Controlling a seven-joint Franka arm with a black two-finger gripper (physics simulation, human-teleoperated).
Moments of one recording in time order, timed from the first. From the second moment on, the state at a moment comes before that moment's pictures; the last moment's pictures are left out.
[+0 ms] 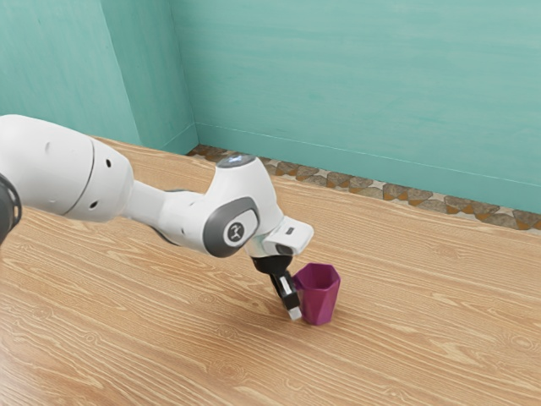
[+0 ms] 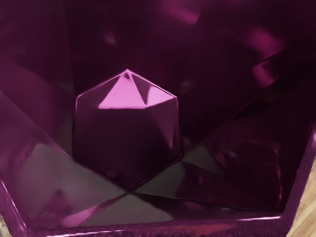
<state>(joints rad) -0.01 0.38 -0.33 -2.01 -0.15 2.44 0.56</state>
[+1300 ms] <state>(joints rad) 0.02 0.04 -0.08 -2.57 -0.39 2.96 0.65</state>
